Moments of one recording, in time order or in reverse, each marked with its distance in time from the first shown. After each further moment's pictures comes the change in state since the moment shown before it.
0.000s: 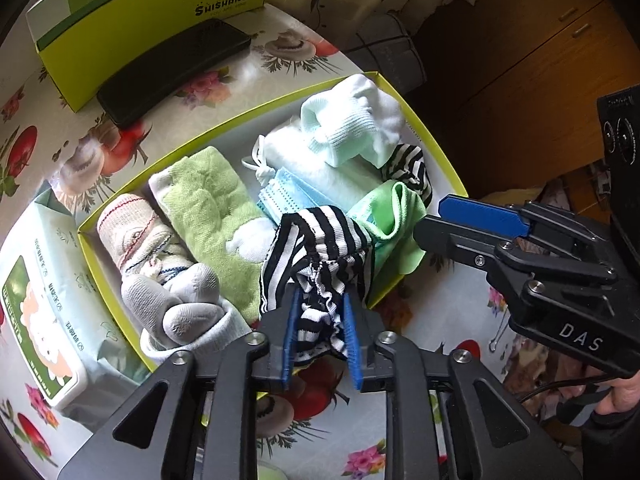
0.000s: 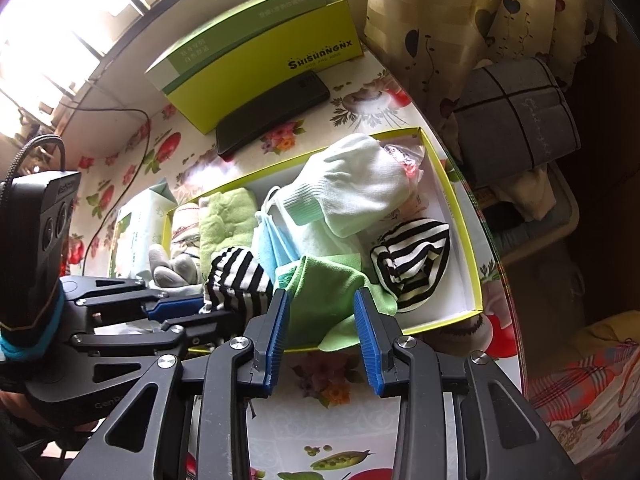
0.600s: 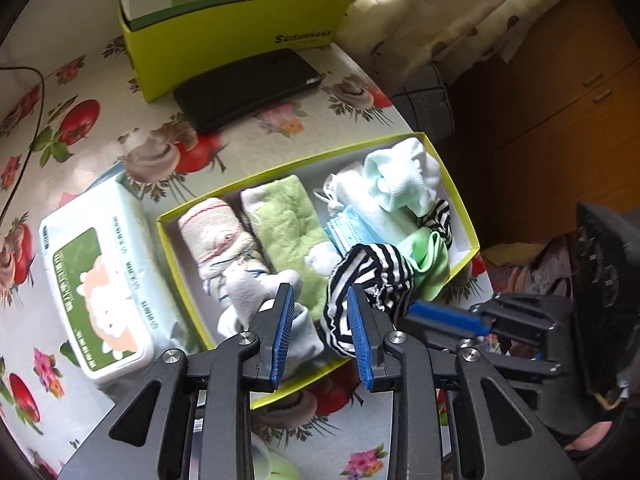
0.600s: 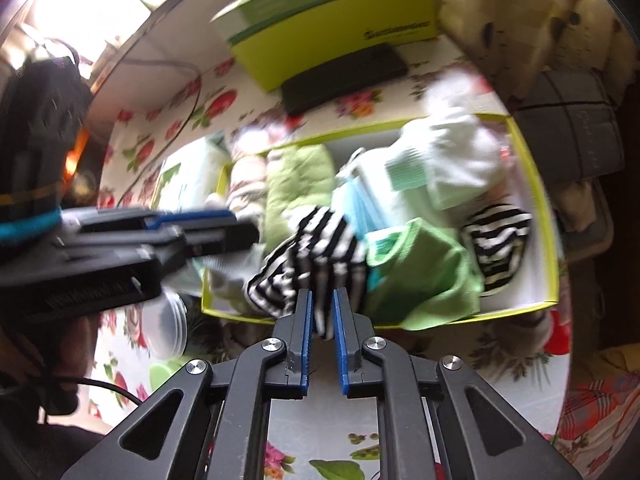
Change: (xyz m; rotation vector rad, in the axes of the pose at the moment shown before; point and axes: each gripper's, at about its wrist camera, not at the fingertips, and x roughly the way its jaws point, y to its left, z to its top) left arm -0.042 0.039 -0.005 -0.168 -0.106 0.028; right arm 0.029 0.047 -0.013 -0.142 0.119 0.104
